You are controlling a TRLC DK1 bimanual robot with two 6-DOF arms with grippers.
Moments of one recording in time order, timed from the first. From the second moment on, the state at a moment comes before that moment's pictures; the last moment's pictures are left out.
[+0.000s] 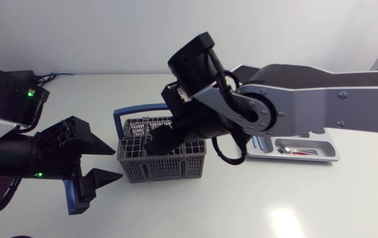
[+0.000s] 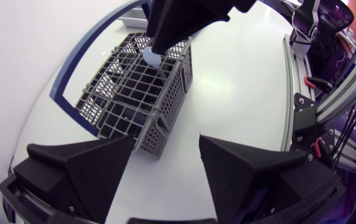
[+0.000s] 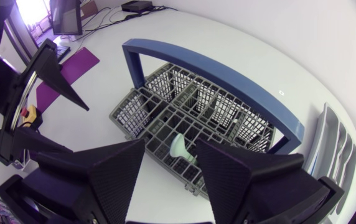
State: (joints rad) left arm -0.35 1.02 0.75 -0.69 0.35 0.70; right arm 0.86 1.63 1.18 -0.36 0.01 0.15
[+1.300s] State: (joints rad) left arm -0.27 1.02 0.70 -0.65 0.41 0.79; right arm 0.88 1.60 1.21 -0.31 -0.02 0.18
